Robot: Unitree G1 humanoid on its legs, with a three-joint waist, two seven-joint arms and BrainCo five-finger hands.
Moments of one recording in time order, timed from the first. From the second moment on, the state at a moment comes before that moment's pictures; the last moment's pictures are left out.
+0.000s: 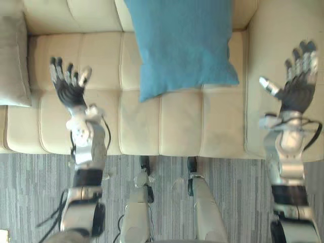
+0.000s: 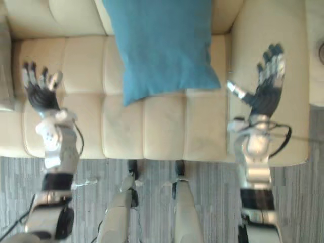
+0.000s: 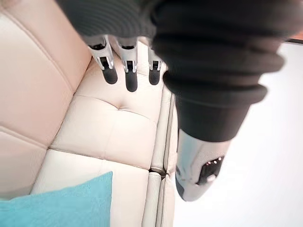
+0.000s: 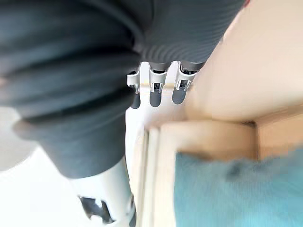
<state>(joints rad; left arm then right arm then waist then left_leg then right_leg) -0.28 0.20 0.11 0.17 -0.47 -0.36 0.31 -0.13 -0.38 -0.14 -0.09 0.31 -0.31 -0.17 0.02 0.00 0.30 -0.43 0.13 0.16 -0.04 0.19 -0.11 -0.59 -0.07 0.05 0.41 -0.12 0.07</state>
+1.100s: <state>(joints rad) 0.00 0.02 0.17 1.05 -0.06 -0.14 0.04 0.04 -0.02 -0.14 0.97 0.16 -0.17 0.01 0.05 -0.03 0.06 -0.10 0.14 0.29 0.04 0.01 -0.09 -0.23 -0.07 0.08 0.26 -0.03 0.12</state>
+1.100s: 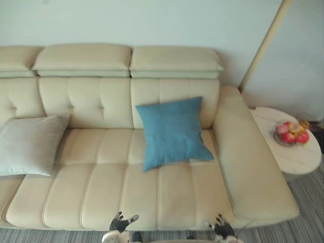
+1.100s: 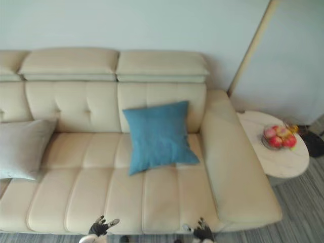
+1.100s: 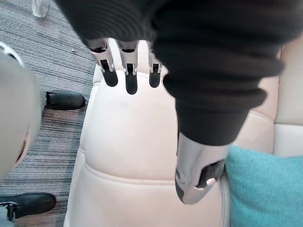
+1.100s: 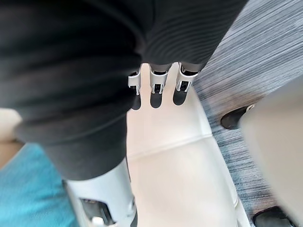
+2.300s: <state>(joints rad) 0.07 0.04 0.18 1.10 -0.07 -0.12 0.04 0.09 -0.04 -0.28 1.13 0.15 -0.14 -0.01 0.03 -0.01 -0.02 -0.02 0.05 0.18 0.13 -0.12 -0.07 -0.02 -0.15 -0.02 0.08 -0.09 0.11</state>
